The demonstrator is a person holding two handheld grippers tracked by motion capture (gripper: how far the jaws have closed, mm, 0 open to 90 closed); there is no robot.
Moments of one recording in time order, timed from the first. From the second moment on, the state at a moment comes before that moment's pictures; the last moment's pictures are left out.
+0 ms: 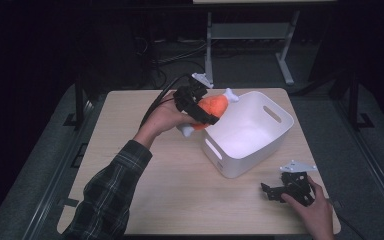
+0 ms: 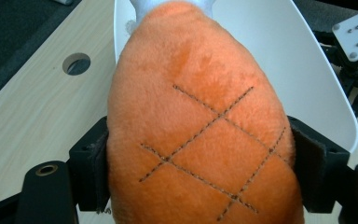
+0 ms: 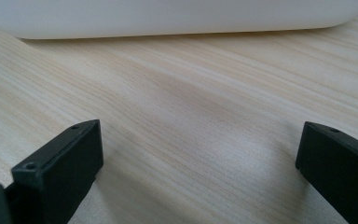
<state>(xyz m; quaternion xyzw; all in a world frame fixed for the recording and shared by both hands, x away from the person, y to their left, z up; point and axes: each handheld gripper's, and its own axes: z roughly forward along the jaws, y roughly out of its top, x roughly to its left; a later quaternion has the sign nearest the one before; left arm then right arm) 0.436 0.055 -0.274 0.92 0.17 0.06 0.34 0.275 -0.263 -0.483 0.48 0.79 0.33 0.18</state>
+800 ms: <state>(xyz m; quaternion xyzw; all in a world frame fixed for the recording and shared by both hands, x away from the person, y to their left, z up) 0.471 0.005 -0.286 0.92 0.16 0.04 0.35 0.275 -0.263 -0.483 0.48 0.79 0.33 0.18</state>
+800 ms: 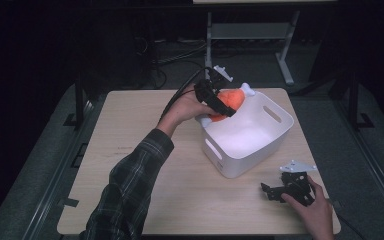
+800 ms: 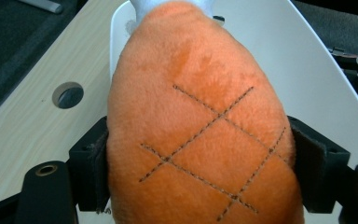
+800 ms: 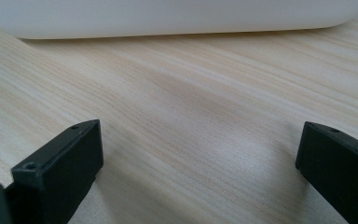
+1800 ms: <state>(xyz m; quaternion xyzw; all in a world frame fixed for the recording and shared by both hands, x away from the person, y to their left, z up) 0.479 -0.026 -0.322 0.94 0.14 0.04 0.30 0.275 -0.263 -0.483 0.48 0.79 0.33 0.18</state>
